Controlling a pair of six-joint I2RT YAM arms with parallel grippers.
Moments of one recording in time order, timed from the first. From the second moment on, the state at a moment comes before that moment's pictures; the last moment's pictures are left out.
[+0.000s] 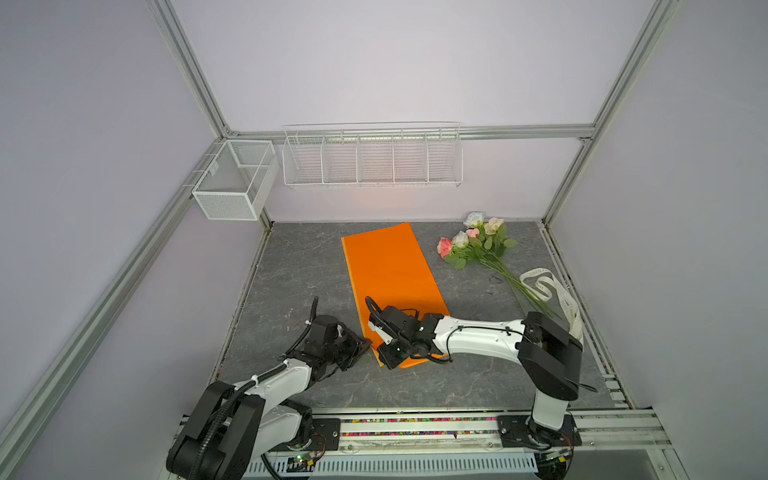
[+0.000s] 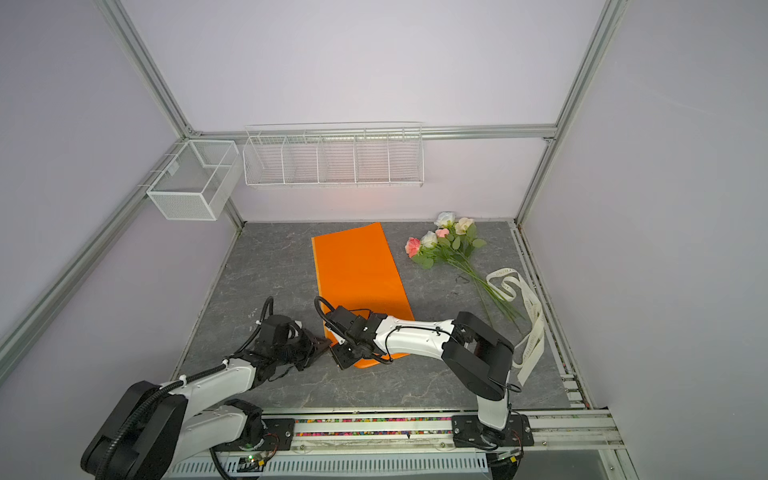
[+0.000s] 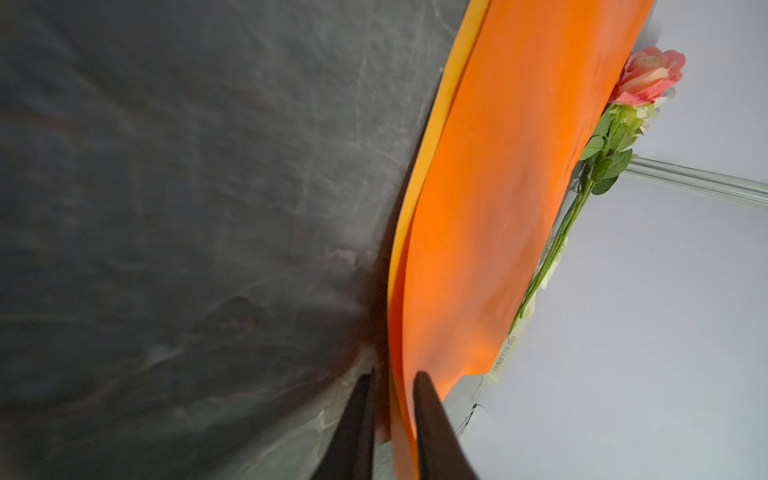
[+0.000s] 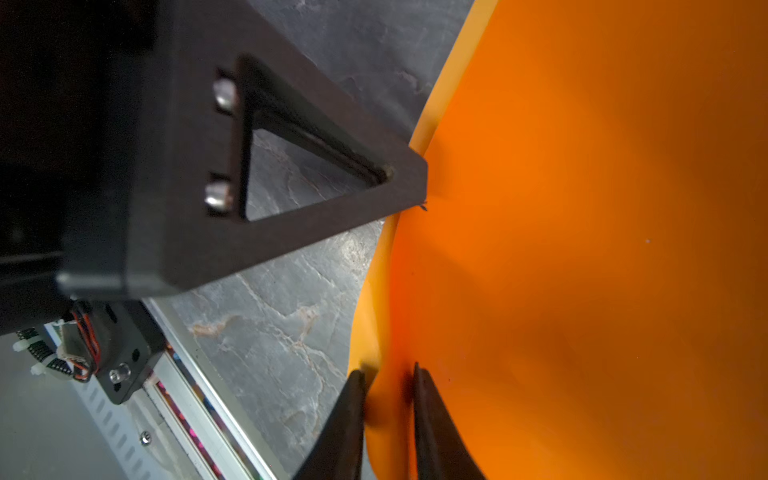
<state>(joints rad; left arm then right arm) -0.40 1.19 0.23 0.17 0.49 -1.29 1.12 1.85 1.22 -0.46 -0.15 0.46</state>
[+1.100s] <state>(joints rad) -0.41 1.04 0.24 0.01 0.42 -1.24 1.12 1.90 1.22 -0.52 -0.04 0.45</state>
